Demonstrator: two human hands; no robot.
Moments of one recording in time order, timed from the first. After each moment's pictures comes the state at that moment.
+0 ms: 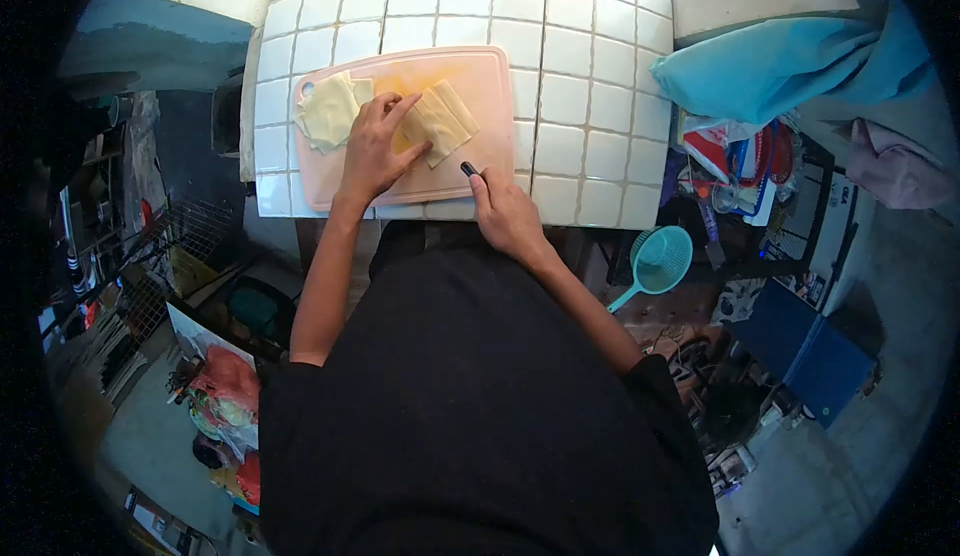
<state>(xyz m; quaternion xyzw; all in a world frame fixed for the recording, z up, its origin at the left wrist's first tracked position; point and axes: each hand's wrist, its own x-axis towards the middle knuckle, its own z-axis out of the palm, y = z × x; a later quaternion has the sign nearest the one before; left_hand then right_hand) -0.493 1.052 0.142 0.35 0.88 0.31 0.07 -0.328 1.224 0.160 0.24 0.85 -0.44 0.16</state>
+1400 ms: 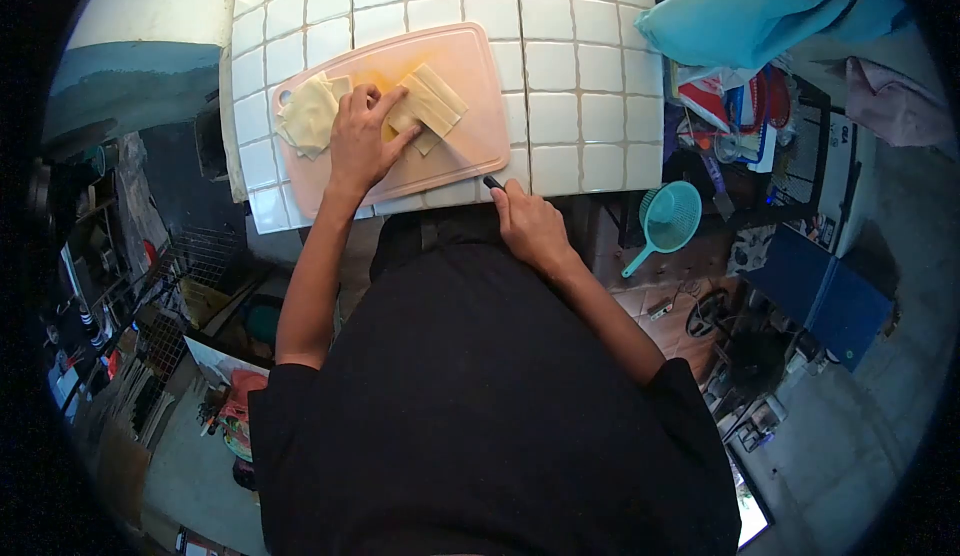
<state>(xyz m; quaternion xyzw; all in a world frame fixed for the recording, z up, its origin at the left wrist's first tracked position) -0.501 1.055 0.142 0.37 0.91 0.21 0.06 -0.278 1.219 0.169 0.27 0.88 -0.33 0.22</state>
